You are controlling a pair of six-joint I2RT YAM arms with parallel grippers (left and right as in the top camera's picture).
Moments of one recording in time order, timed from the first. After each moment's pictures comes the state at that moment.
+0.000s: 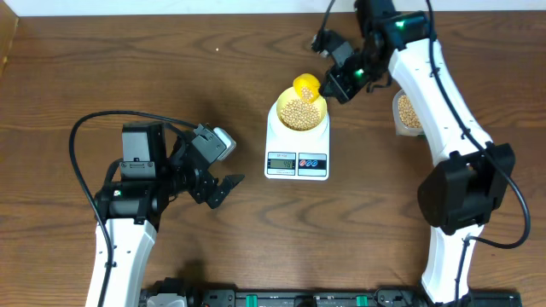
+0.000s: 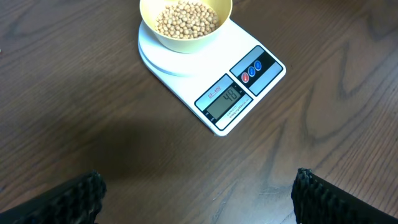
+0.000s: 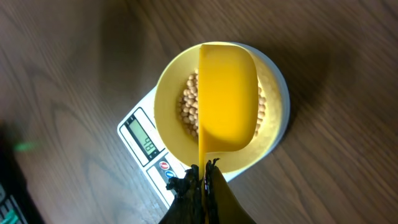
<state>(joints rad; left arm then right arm) -0.01 1.07 0.87 -0.77 0.59 0.67 0.30 2.12 2.08 -1.25 -0.49 -0.44</state>
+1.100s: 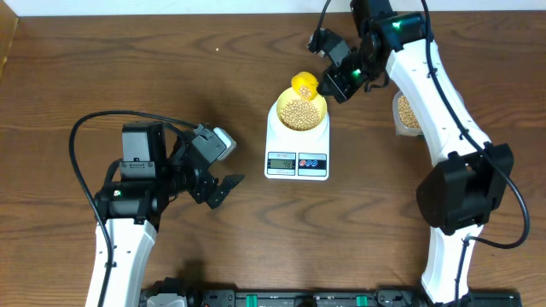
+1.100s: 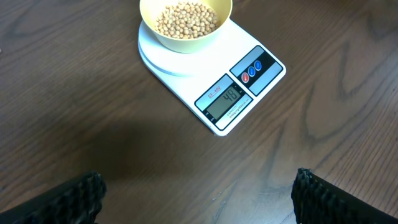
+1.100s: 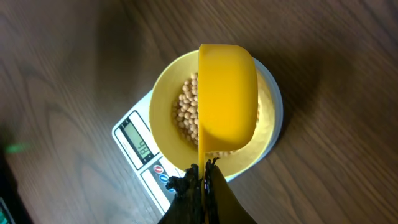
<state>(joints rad) -0.01 1.07 0.87 -0.77 0.59 0.67 0.30 2.12 2.08 -1.22 -0.49 -0.45</state>
